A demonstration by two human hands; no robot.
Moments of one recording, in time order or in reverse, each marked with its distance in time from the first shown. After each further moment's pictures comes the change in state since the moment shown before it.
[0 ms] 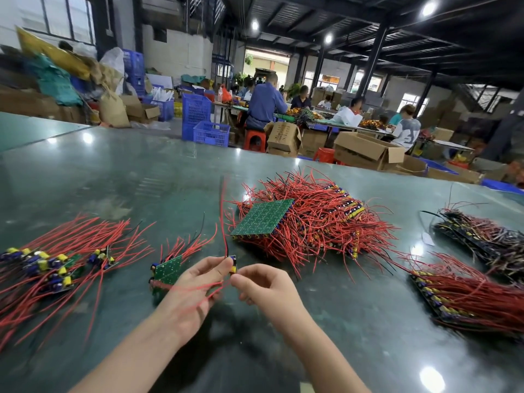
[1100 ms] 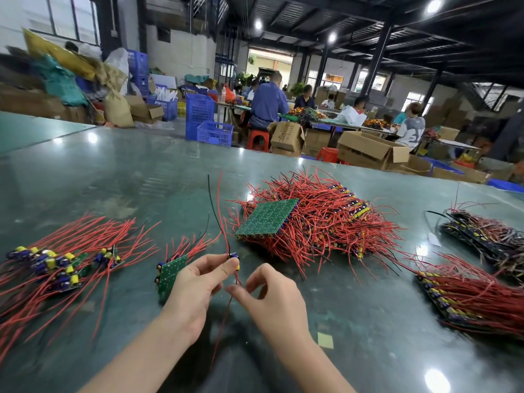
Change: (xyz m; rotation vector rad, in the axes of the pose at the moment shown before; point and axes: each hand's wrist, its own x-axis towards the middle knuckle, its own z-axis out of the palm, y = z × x) left_hand 0.000 -0.003 -0.003 0.086 0.113 0.183; right_hand -0.012 0.002 0.014 -0.667 0.258 -0.072
